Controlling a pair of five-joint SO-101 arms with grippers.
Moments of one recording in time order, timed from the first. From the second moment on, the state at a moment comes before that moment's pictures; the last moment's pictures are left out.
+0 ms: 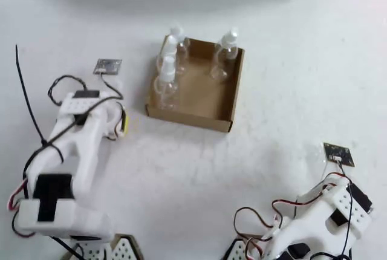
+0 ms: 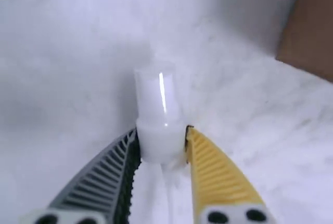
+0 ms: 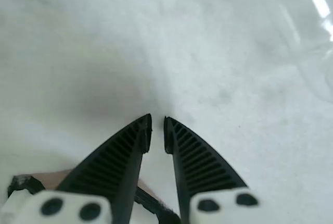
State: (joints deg) left arm -6.4 -0.7 37.7 54.5 -0.6; right arm 48.1 -41.5 71.5 66.3 41.5
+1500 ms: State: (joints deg) left arm -3.7 2.0 36.1 53.5 1.0; right arm 48.1 -41.5 71.0 66.3 41.7
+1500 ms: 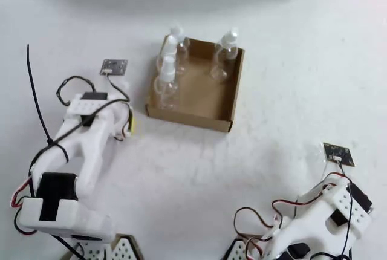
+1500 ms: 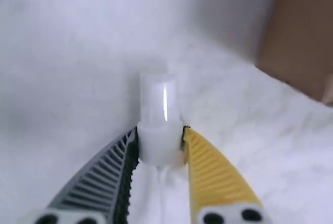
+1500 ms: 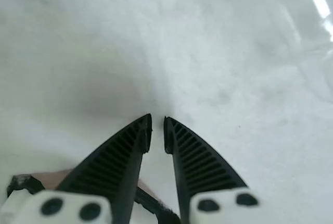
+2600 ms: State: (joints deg) left arm -3.7 2.0 36.1 53.5 -1.1; right arm 38.9 -21.1 36.1 70.4 65.4
